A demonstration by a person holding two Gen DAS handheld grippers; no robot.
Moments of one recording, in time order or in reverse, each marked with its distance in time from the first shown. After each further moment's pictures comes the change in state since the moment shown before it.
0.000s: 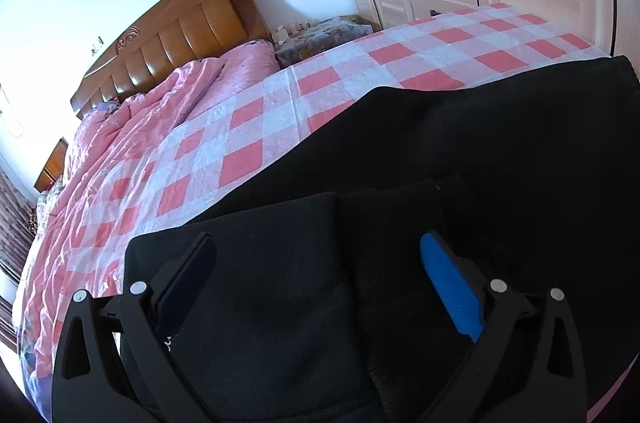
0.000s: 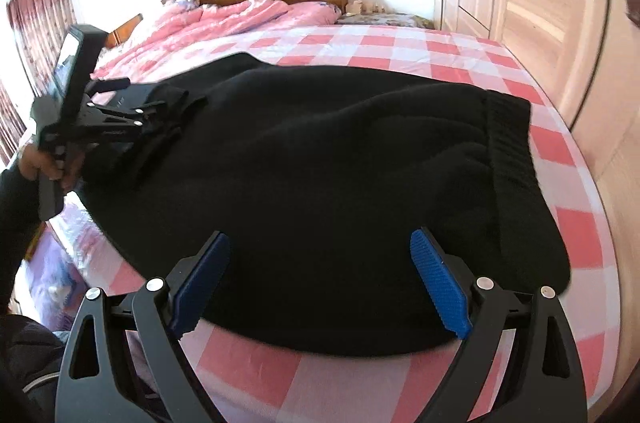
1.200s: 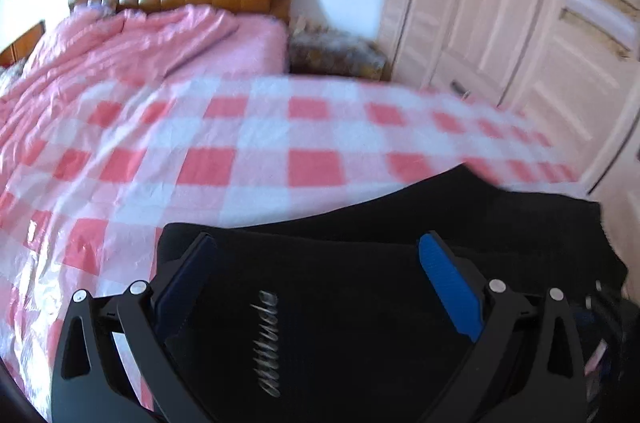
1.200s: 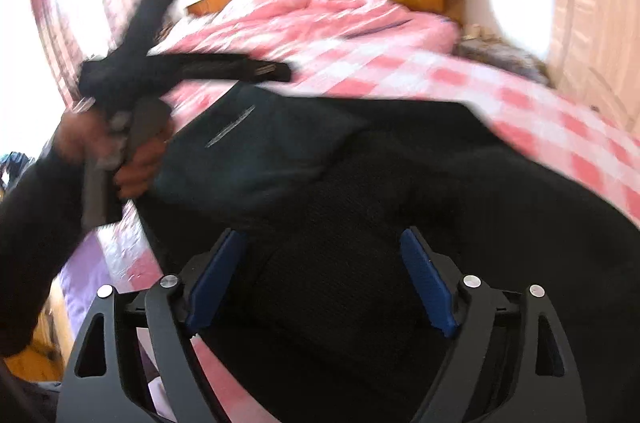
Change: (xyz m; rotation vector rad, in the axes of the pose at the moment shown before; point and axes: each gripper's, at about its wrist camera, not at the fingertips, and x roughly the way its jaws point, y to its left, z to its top) left arm 0.008 0.153 -0.014 -0.406 -0.042 -0.286; right arm 0.084 0.178 0.084 -0.219 0.004 0.222
